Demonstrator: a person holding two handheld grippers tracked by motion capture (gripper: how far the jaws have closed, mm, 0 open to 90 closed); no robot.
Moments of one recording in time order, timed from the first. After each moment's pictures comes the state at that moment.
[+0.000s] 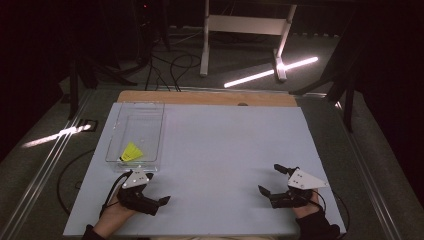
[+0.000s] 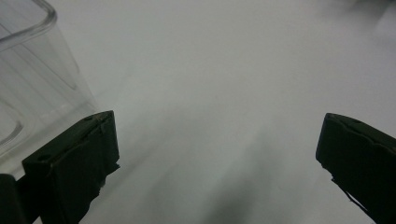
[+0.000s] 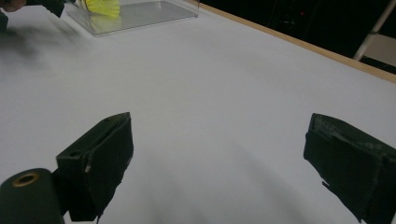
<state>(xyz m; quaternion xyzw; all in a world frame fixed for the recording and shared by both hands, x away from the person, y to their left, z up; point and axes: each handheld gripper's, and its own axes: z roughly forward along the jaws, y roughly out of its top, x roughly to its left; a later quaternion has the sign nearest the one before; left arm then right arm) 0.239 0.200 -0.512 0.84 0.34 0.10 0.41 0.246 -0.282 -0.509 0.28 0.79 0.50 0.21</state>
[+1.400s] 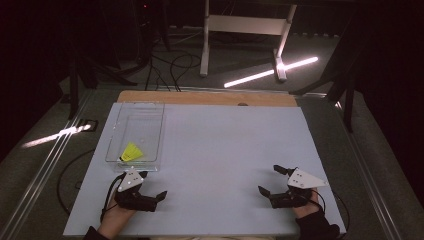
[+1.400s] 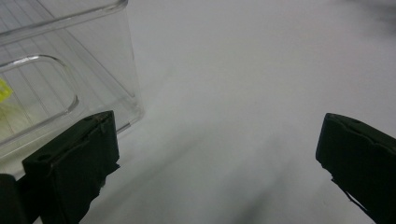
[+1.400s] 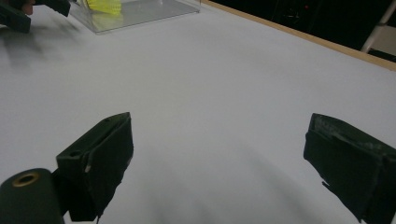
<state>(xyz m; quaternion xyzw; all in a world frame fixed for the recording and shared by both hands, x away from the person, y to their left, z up) 0.240 0.209 -0.528 0.80 0.38 0.14 0.43 0.248 -0.283 -0.513 0.29 0.79 0.50 0.20</state>
